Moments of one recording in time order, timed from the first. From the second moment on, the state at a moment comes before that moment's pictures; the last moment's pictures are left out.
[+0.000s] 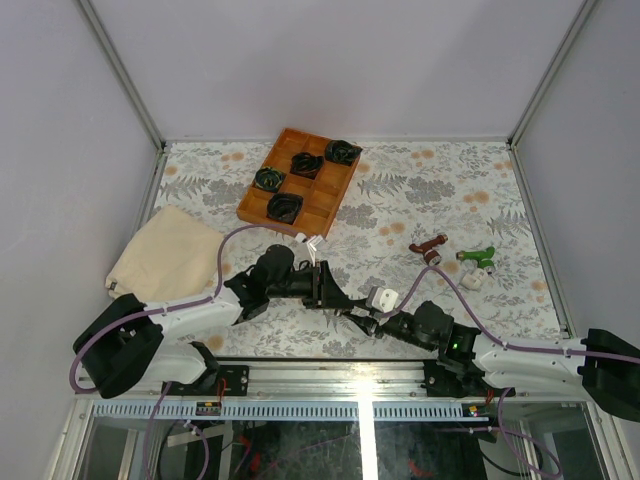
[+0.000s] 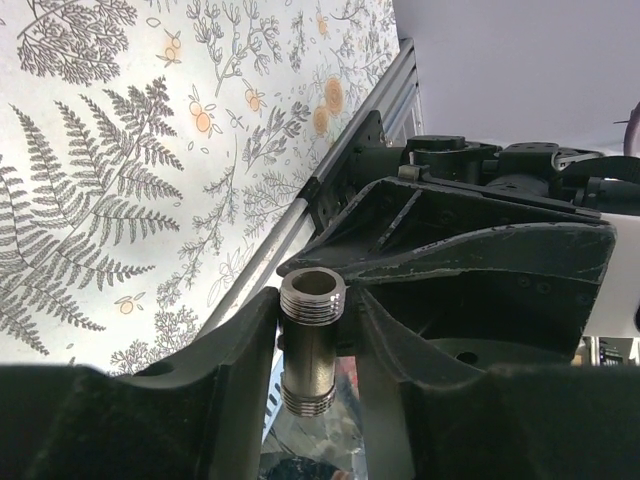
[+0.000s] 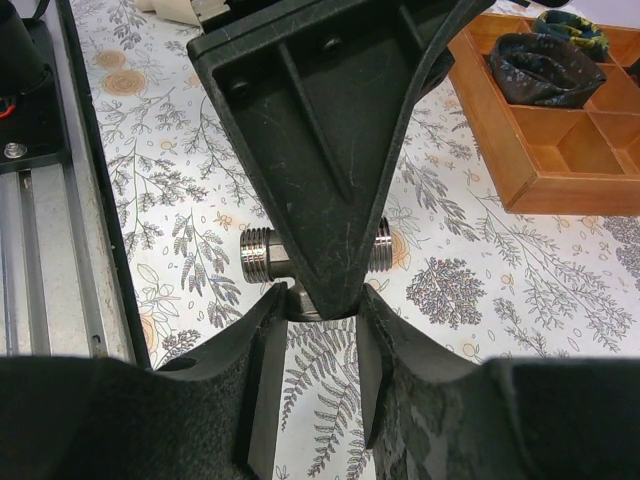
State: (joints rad) left arm -0.81 1.28 0.50 0.38 0.57 -1.01; right arm 1.16 0.86 0.11 0.65 0.04 -0.13
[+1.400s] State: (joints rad) left arm -0.68 1.16 0.47 0.33 0.56 -0.99; right arm 1.17 0.56 0.11 0.43 0.37 0.00
